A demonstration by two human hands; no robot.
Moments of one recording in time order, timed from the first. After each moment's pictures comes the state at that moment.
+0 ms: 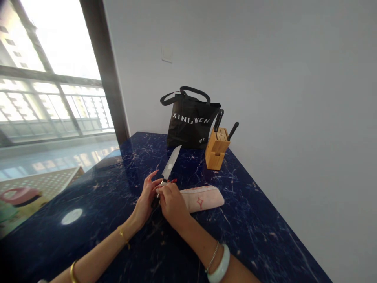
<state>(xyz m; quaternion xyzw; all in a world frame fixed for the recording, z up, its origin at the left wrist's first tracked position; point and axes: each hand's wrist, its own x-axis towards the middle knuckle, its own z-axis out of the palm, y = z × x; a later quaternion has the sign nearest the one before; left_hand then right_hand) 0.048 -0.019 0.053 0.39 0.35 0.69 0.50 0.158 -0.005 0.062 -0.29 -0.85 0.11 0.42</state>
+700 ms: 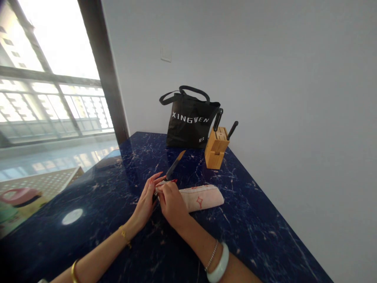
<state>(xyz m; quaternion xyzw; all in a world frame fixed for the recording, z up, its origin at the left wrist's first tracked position) 0.052 -0.019 0.052 0.44 0.36 0.68 0.46 0.158 -0.004 0.064 -0.29 -0.83 0.14 0.44</state>
